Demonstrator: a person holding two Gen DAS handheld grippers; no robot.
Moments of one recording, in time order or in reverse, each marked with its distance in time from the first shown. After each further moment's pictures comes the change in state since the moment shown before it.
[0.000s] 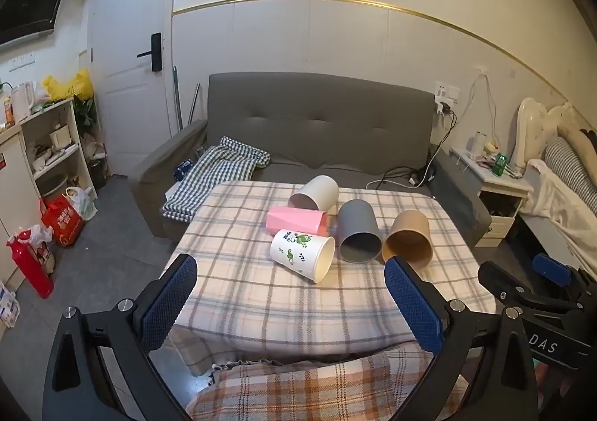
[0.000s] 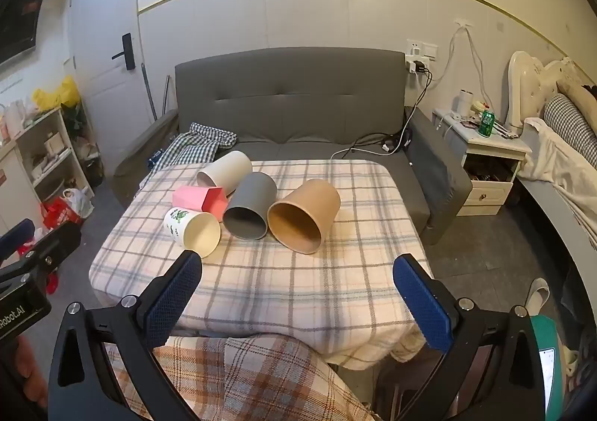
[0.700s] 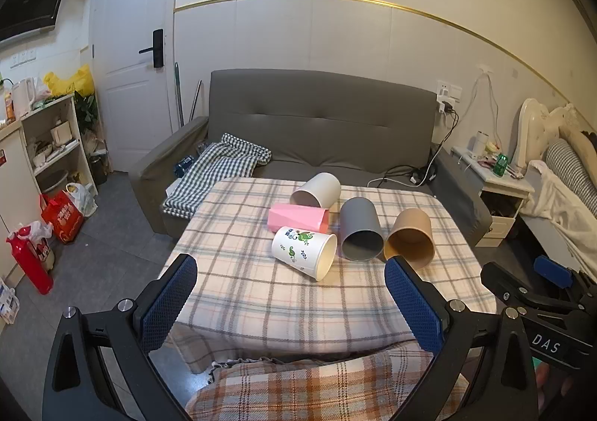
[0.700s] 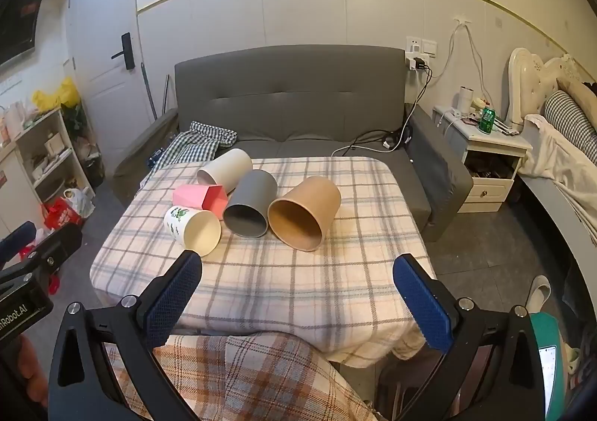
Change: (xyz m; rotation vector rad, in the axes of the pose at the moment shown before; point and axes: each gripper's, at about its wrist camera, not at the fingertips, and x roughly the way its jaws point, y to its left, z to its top) left arm 0.000 0.002 -0.003 0.003 0.002 0.004; right arm 0.003 -0.001 0.001 -0.003 0.010 -0.001
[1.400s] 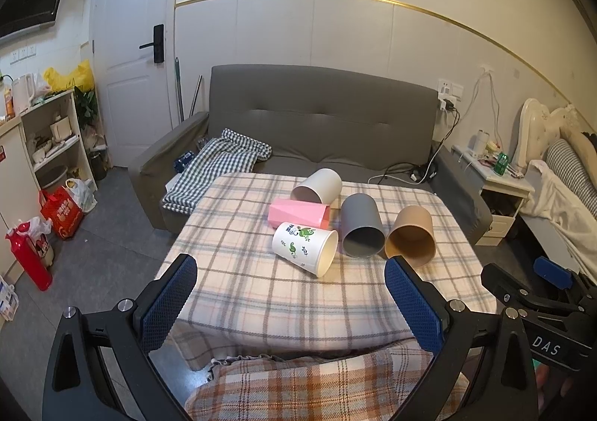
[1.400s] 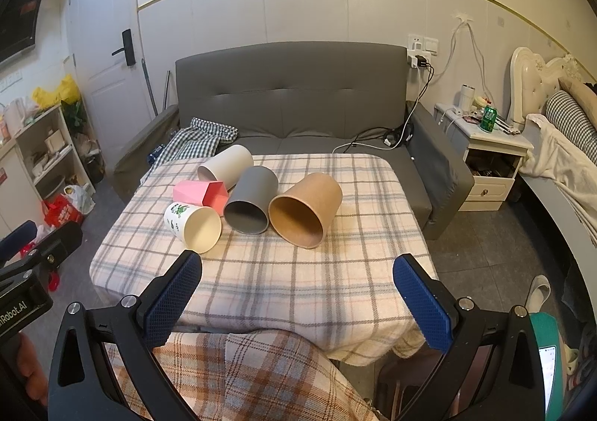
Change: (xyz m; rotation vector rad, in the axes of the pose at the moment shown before) left arm 0.005 0.001 -0.007 -0.005 0.008 0.001; right arm 0.005 0.000 -0.004 -0.001 0.008 0.000
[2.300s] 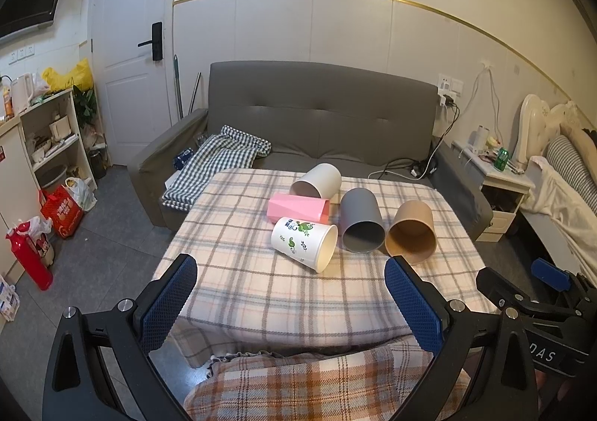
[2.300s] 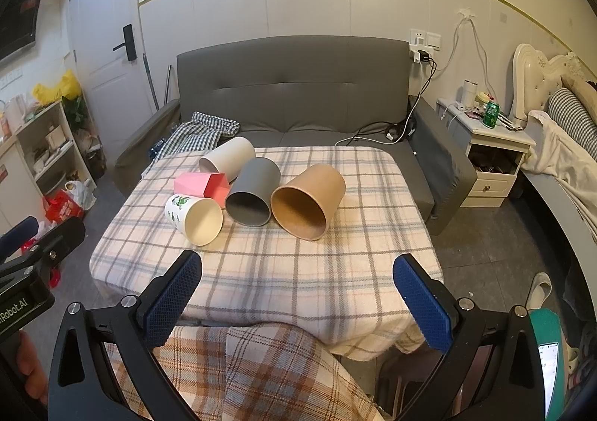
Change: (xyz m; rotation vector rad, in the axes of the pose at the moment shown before) left arm 0.006 0.001 -0.011 -0.002 0.010 0.002; right arm 0.002 0.004 -0.005 -0.003 0.027 0.007
